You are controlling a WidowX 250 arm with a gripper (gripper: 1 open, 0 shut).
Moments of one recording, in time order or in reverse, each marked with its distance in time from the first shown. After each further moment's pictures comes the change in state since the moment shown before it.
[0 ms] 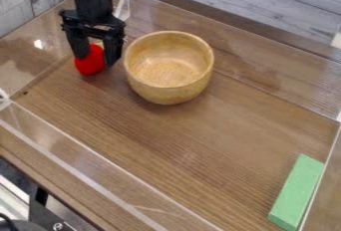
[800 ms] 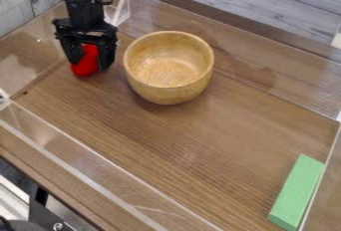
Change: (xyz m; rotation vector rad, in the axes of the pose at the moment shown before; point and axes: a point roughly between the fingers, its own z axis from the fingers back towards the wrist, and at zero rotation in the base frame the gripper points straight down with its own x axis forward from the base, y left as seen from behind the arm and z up) arm 0.001 0.017 -0.017 -0.037 -0.003 0.086
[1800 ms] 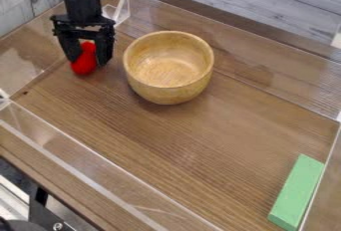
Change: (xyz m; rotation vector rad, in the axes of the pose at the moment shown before) arm 0.002 0.007 0.005 -0.024 0.059 0.012
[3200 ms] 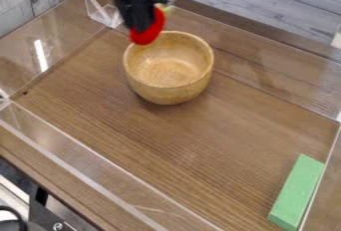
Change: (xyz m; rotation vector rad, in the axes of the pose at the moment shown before) arm -0.030 -0.140 0.091 -0.067 -0.177 -0.273
